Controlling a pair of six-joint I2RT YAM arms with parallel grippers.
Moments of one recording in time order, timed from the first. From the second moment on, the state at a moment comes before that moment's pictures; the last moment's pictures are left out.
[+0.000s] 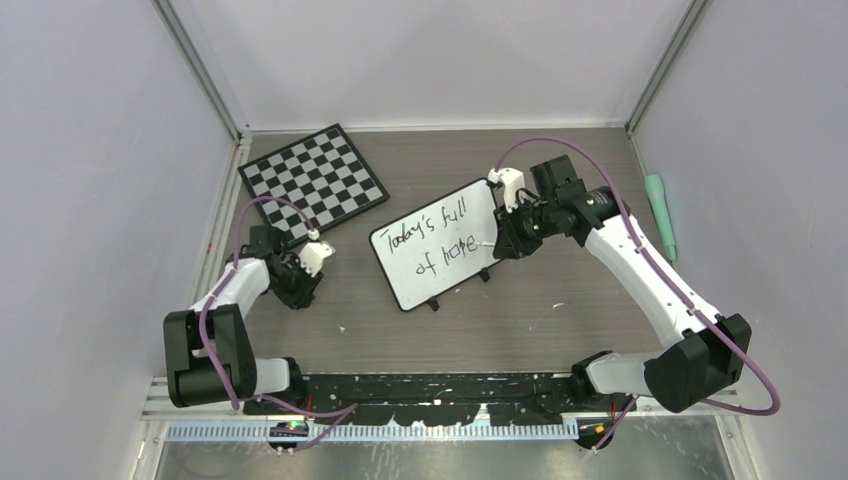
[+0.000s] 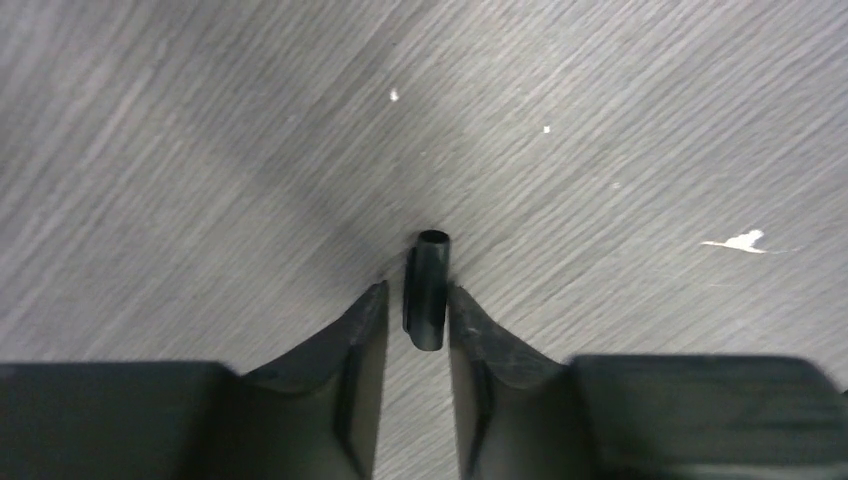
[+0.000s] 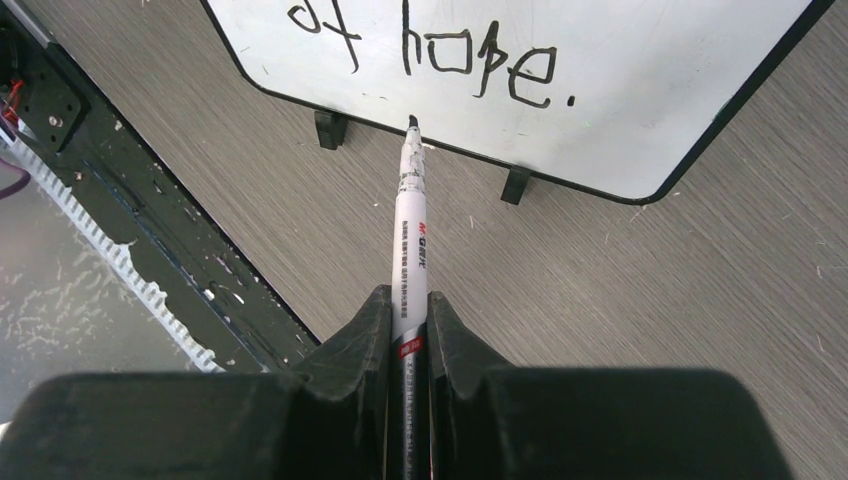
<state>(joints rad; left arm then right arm) 0.13 1.32 0.65 -0.64 0.34 0.85 0.40 1.30 1.25 -0.93 -0.45 -0.17</state>
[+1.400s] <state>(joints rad) -0.66 1.39 1.62 -1.24 0.57 0.68 0.50 1.25 1.26 -0.75 -0.99 0.26</state>
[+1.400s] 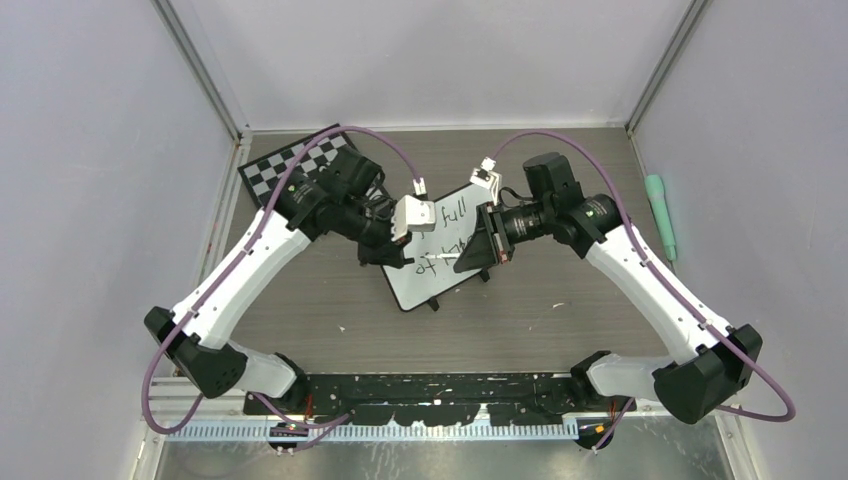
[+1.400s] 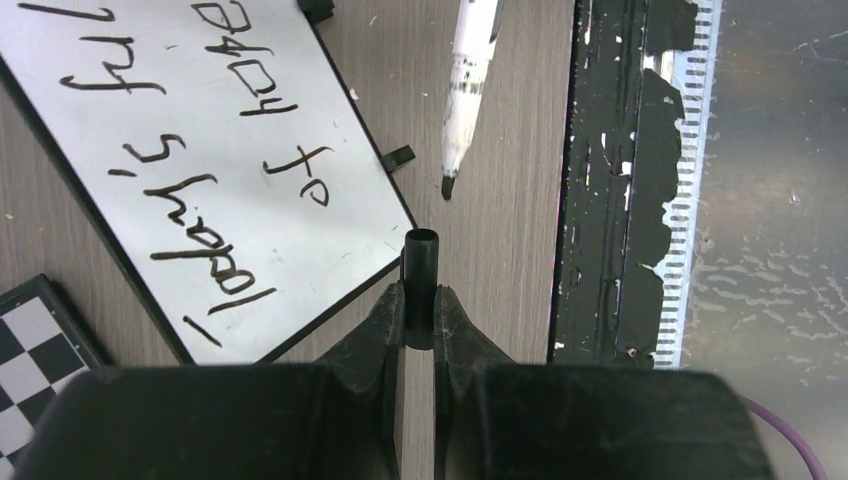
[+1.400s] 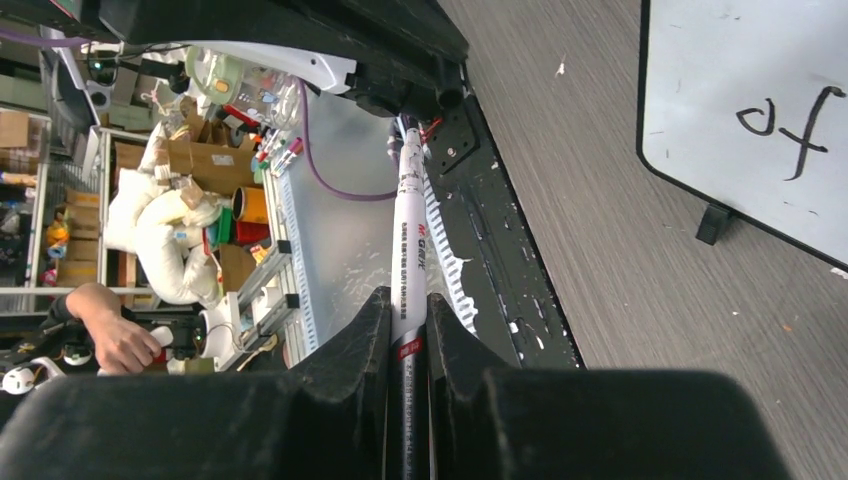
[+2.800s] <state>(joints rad) -0.68 1.38 1.66 -1.27 0.63 0.68 0.56 1.27 1.32 -0.80 -0.97 0.21</state>
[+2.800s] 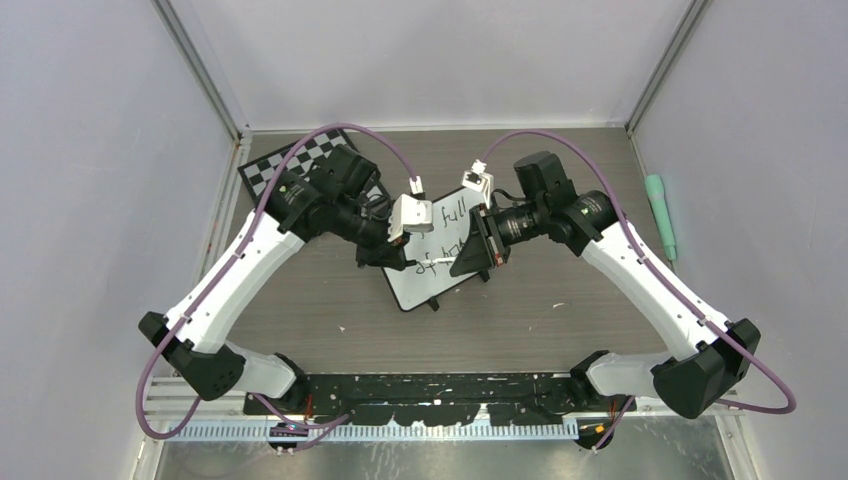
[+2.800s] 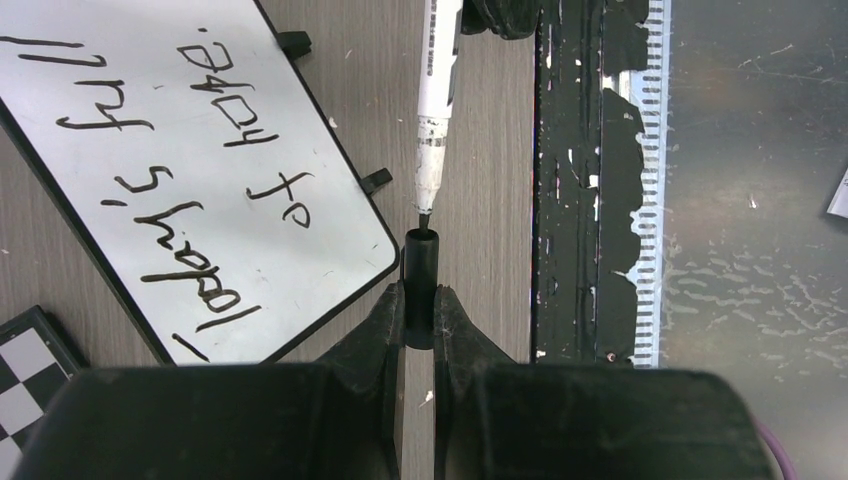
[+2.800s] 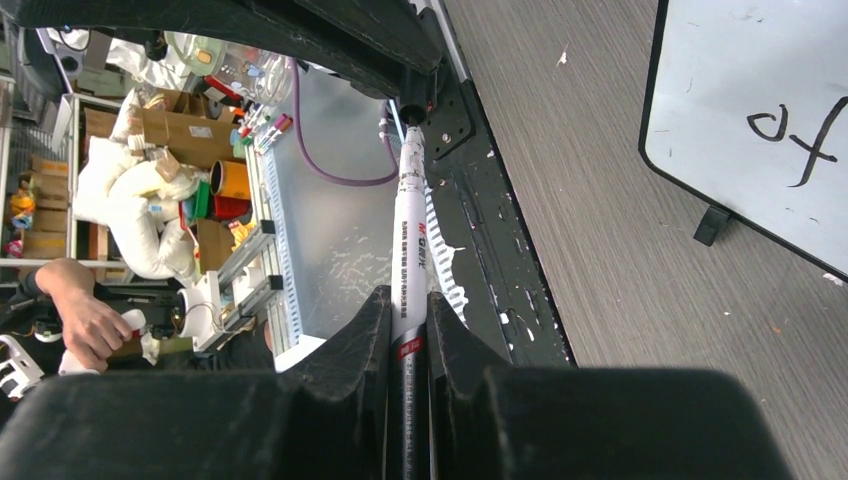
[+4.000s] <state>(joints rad) -0.82 1.47 1.77 -1.34 0.46 0.71 0.60 1.35 1.36 -0.84 -0.94 0.19</state>
